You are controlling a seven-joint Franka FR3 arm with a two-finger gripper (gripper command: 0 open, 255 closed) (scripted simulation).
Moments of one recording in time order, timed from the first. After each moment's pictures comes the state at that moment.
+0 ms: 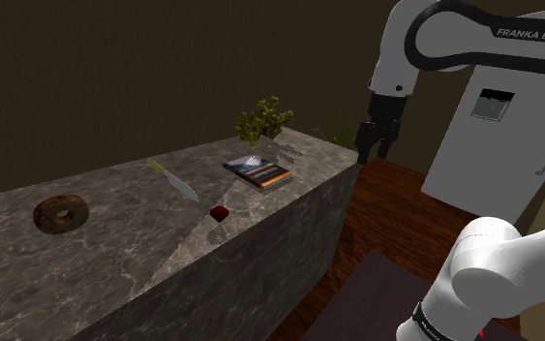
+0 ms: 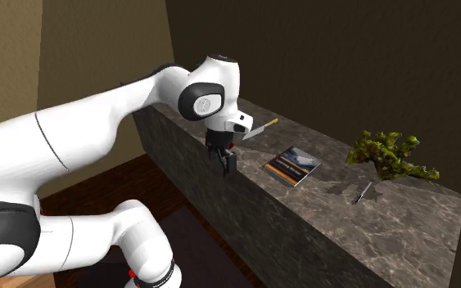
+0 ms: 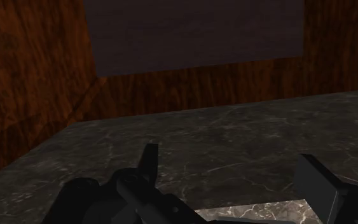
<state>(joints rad) -0.01 -0.81 -0.05 -2.34 -0.01 1.48 0.13</state>
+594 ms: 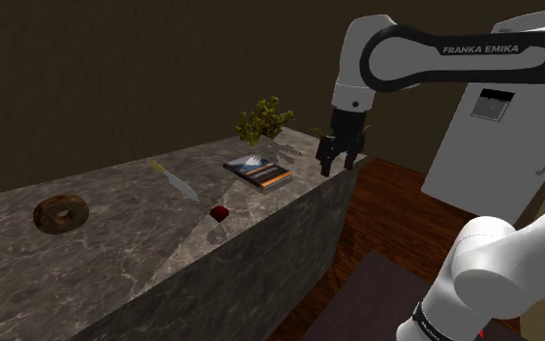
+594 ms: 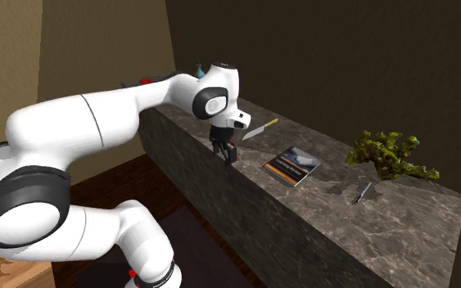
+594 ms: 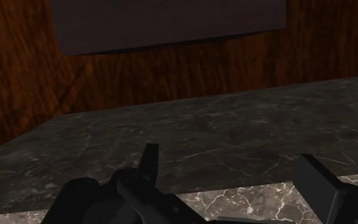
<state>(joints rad) 0.03 -0.65 0.05 -2.34 0.06 1.66 0.25</state>
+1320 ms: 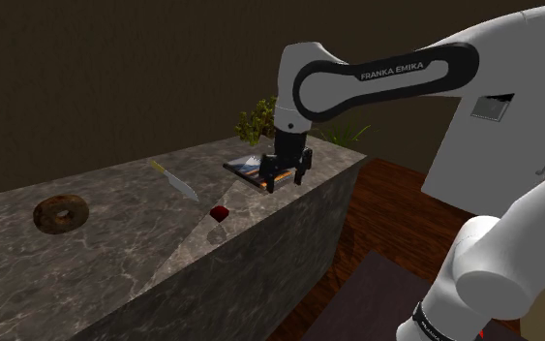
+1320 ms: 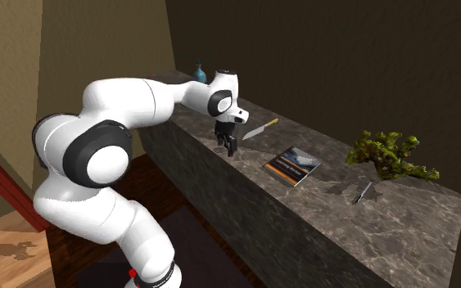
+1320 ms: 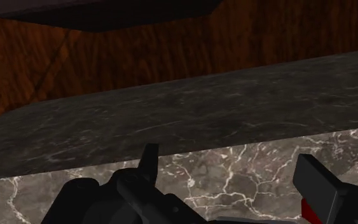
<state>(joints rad) 0.06 -0.32 0.20 -2.22 0.09 1.89 0.43</state>
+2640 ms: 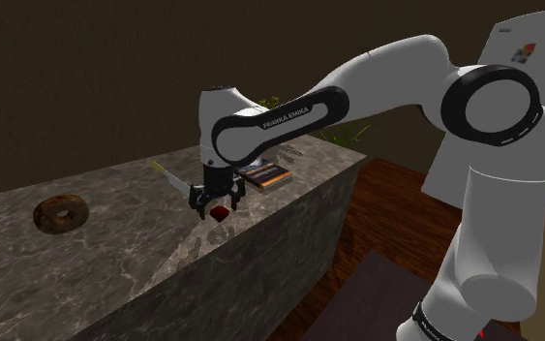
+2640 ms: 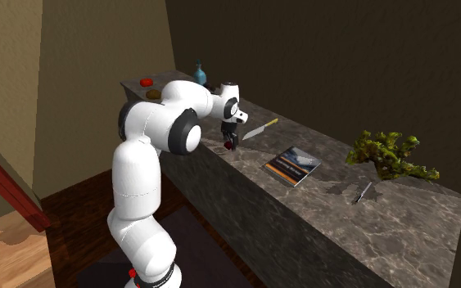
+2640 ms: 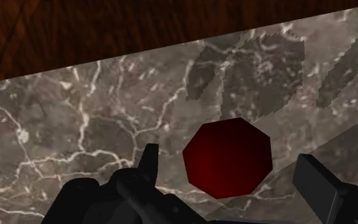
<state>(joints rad) 0.14 0.24 0.30 -1.85 -0.08 2.08 0.71</state>
